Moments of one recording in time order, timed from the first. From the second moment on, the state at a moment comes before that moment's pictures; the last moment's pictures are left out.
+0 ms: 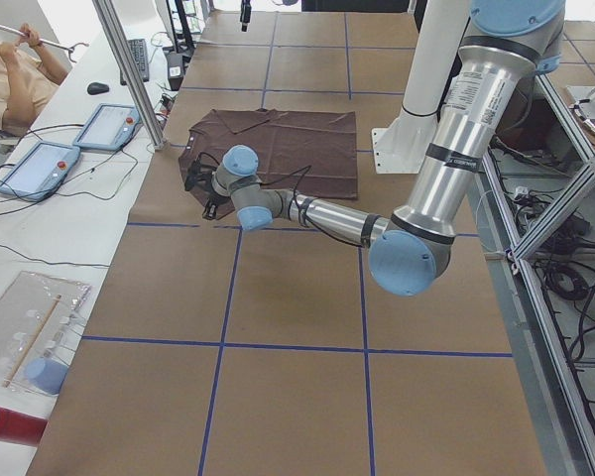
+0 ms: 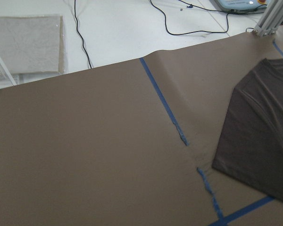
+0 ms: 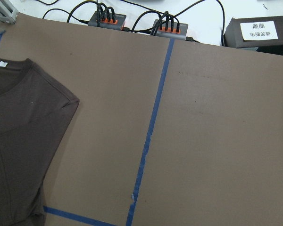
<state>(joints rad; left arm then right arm) -0.99 -1.95 -1.38 -2.47 -1.92 -0.99 1.23 -1.17 1.70 -1.40 2.23 0.50</state>
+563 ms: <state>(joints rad) -0.87 -2.06 -1.22 -2.46 -1.76 -1.05 1.24 -1.20 1.71 -1.40 2.23 0.48</state>
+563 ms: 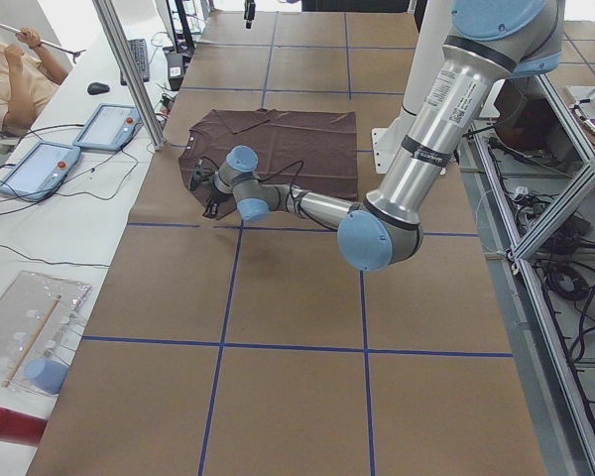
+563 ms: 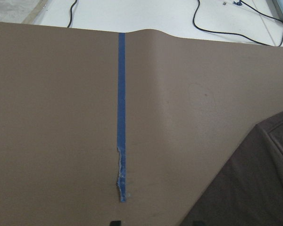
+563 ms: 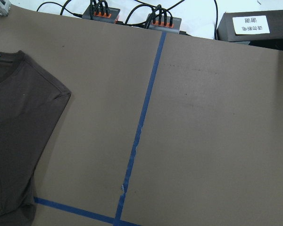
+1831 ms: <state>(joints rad) -0.81 -2.07 -1.19 -2.47 -1.68 -1.04 1.24 -1.20 1.71 -1.40 2.23 0.48</state>
